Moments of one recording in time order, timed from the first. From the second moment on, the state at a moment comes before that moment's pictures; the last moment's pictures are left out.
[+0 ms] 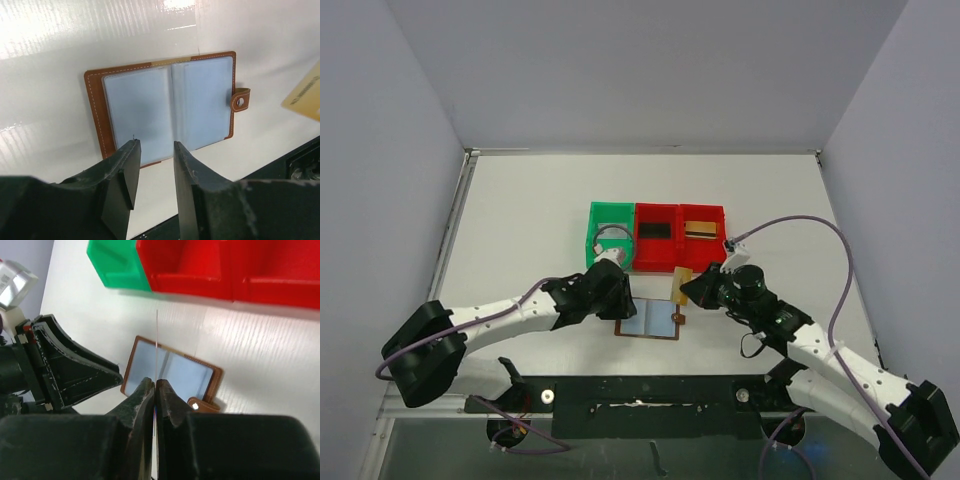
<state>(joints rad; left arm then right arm) -0.92 1.35 0.69 -0.22 -0.07 -0.85 0.64 0.86 0.40 -0.02 -0.10 0.76</state>
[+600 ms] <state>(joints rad) -0.76 1.09 0.78 -0.47 -0.16 -0.73 0.64 0.72 0.44 0.00 0.14 0.02</state>
